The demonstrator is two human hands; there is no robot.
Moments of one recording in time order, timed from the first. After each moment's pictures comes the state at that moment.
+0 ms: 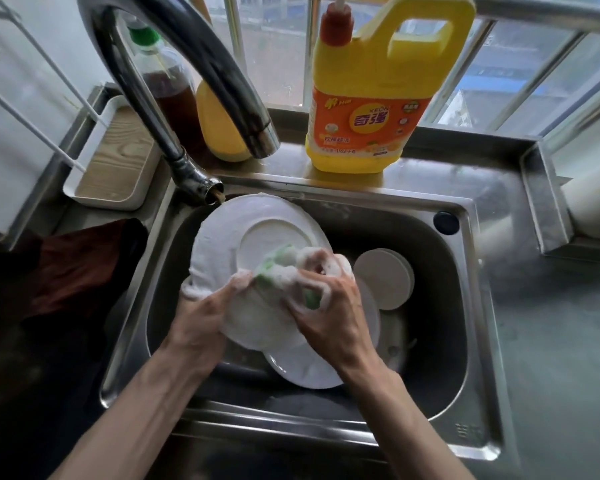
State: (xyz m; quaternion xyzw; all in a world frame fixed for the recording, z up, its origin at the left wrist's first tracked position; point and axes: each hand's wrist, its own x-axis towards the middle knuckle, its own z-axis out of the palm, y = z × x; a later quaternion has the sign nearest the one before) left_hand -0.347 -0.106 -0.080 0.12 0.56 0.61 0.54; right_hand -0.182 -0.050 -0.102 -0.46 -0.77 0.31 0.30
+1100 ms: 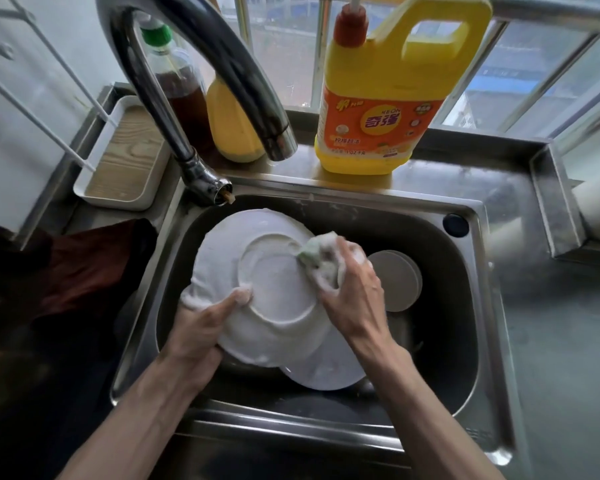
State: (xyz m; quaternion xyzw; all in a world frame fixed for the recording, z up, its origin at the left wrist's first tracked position) left_hand -0.359 -0.121 -0.085 0.11 0.60 0.58 0.54; right_hand -0.179 -0.024 -0.113 -0.56 -0.74 0.28 0.22
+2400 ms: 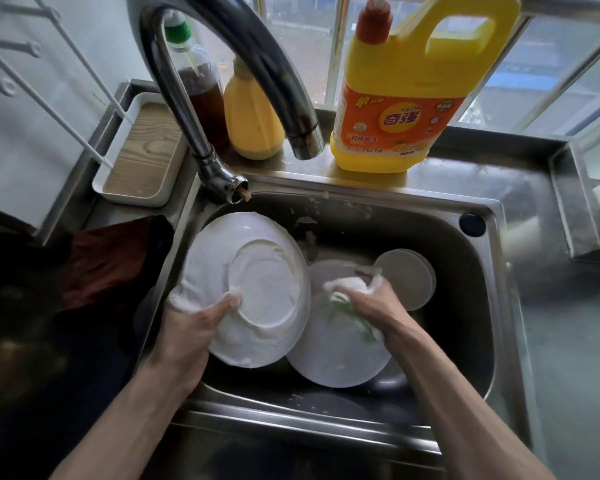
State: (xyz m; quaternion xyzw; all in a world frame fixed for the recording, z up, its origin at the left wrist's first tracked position) left_hand -0.385 -0.138 -0.091 0.17 0.62 0.59 0.49; right_hand -0.160 -0.015 -0.131 -0.68 -0.41 0.59 0.11
